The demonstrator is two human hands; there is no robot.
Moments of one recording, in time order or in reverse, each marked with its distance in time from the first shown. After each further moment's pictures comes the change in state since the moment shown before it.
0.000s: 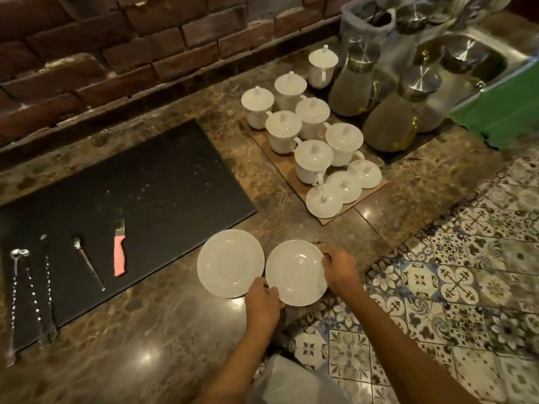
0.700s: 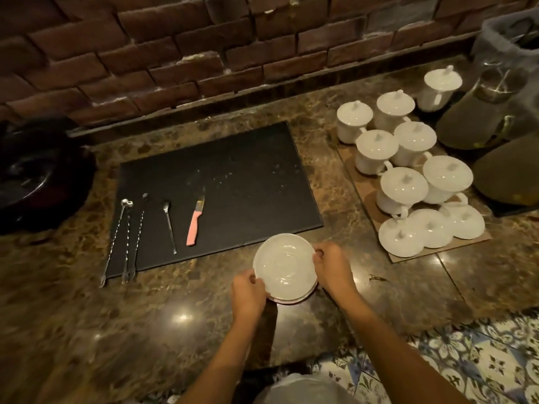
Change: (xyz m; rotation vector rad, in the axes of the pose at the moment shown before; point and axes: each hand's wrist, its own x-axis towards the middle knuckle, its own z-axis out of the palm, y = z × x) left_hand 0.020 -0.003 -0.097 -0.134 0.434 -0.111; right_hand 0.040 -0.114 0.065 0.040 -0.218 -0.177
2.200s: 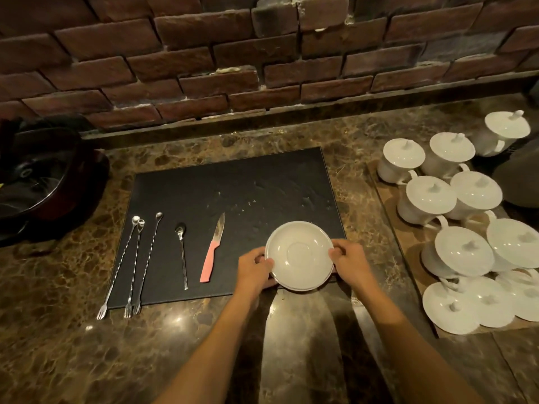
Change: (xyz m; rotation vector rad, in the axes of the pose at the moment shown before) left_hand 0.129 0.082 -0.028 -0.432 -0.180 -0.136; right_hand 0.133 -0.044 0.012 0.264 -0.125 0.025
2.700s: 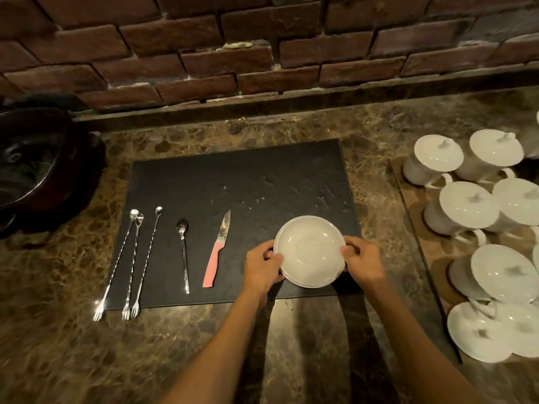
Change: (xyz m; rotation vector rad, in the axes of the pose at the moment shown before) left_hand 0.042 0.004 0.005 0.025 0.011 -0.018; right_hand 0.038 0.007 0.015 -0.021 0.037 0.026
